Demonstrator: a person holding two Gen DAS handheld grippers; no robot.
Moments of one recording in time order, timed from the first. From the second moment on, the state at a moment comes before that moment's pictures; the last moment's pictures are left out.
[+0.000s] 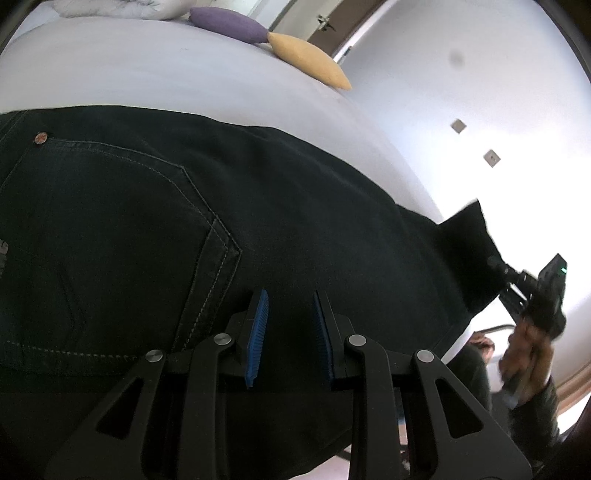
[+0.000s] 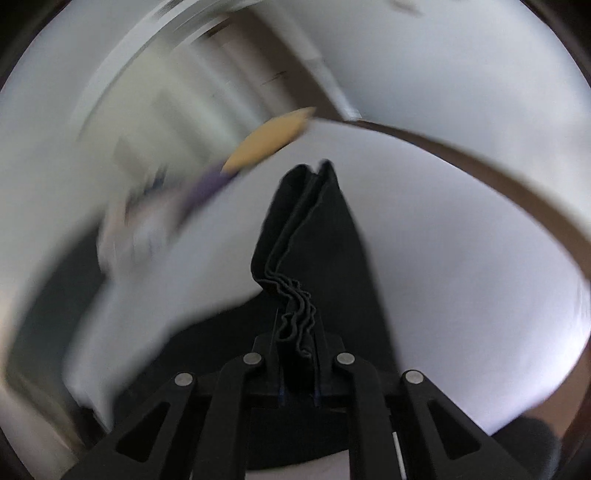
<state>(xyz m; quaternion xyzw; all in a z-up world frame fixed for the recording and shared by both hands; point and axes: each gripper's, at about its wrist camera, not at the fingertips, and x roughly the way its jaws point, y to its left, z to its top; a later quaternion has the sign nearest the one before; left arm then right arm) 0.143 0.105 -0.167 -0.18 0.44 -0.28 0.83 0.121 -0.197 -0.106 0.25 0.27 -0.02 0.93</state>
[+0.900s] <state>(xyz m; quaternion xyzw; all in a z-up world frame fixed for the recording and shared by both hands) 0.209 -0.020 -0.132 -0.25 0.53 -0.37 0.72 0.116 0.004 -0.136 -0.13 0.30 -0.03 0.94</state>
